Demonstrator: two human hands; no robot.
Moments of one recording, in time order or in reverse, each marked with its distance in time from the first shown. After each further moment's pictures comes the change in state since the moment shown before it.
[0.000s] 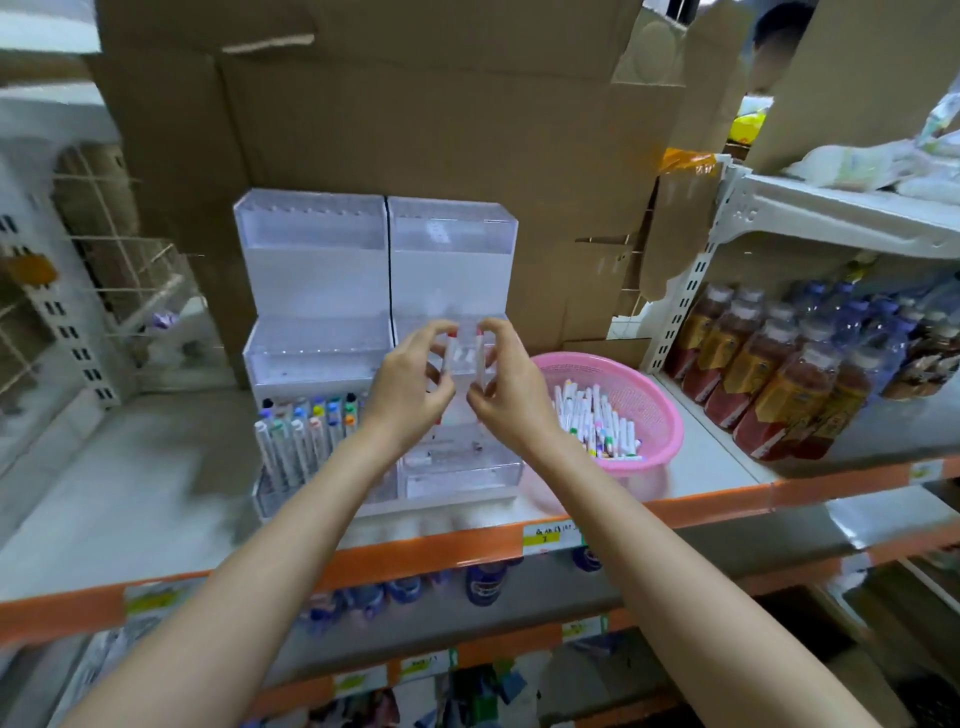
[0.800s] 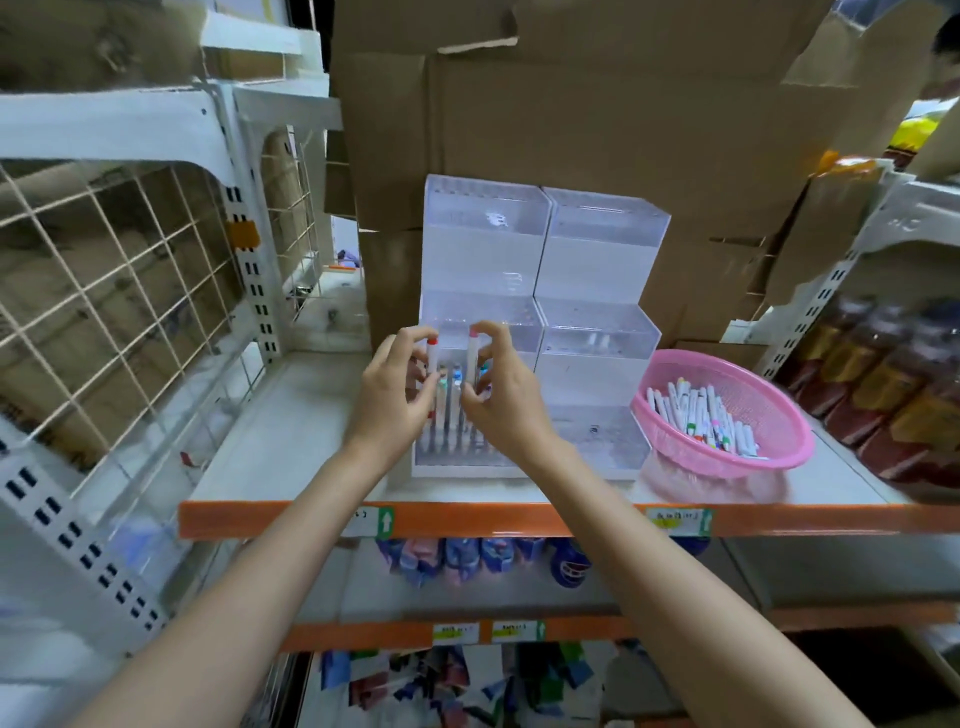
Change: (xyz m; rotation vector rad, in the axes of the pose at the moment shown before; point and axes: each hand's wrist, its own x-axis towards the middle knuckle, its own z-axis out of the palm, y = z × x) left_hand -0.091 -0.076 -0.127 0.048 0.232 -0.021; right_hand -0.025 -0.107 0.118 0.060 -0.099 -0.063
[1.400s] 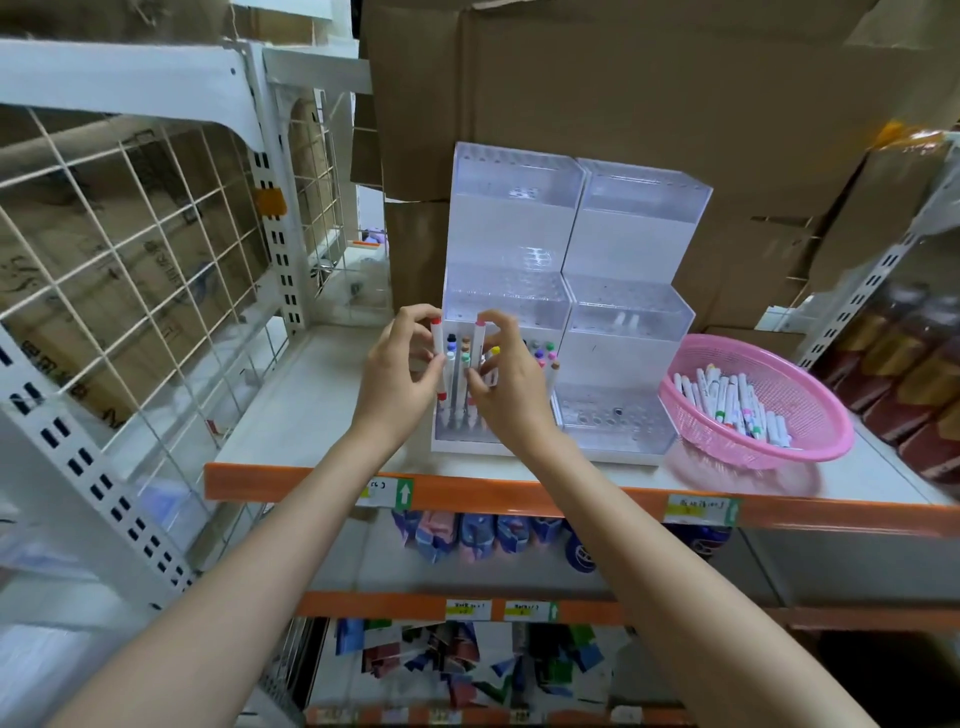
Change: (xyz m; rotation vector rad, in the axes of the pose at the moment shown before) left_hand -0.010 -0.010 -0.005 -0.034 0.040 -0.093; right_hand -0.009 0.005 0.024 0.076 0.005 -0.017
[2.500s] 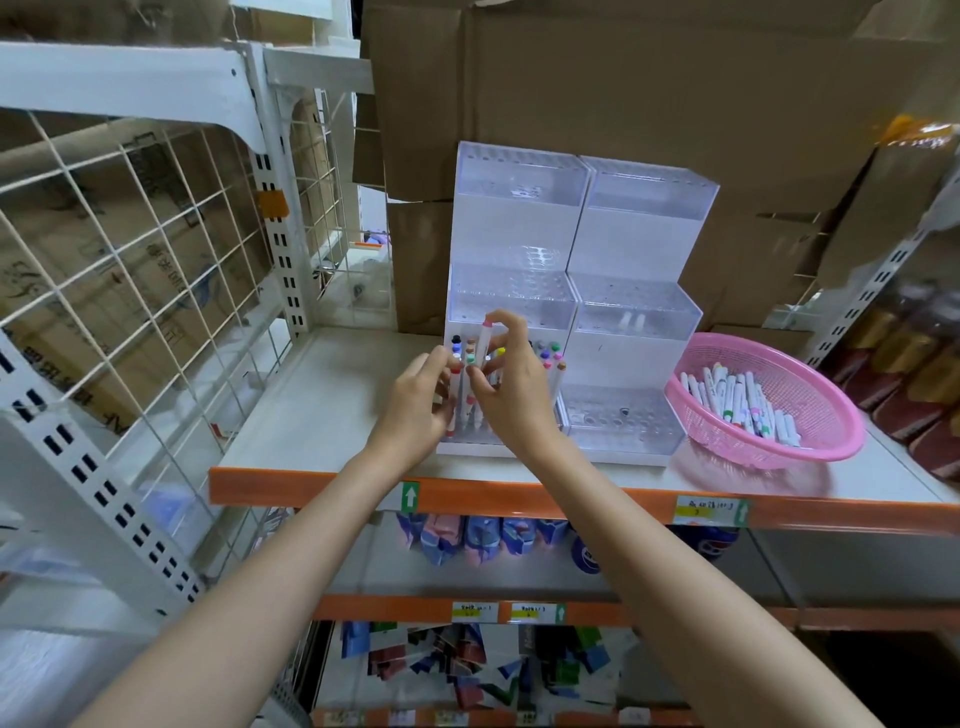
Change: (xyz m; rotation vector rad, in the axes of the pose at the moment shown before) left_hand -0.016 -0.023 0.017 0.123 -0.250 -0.016; right_hand -0.001 0.001 0.006 0.063 0.063 -0.026
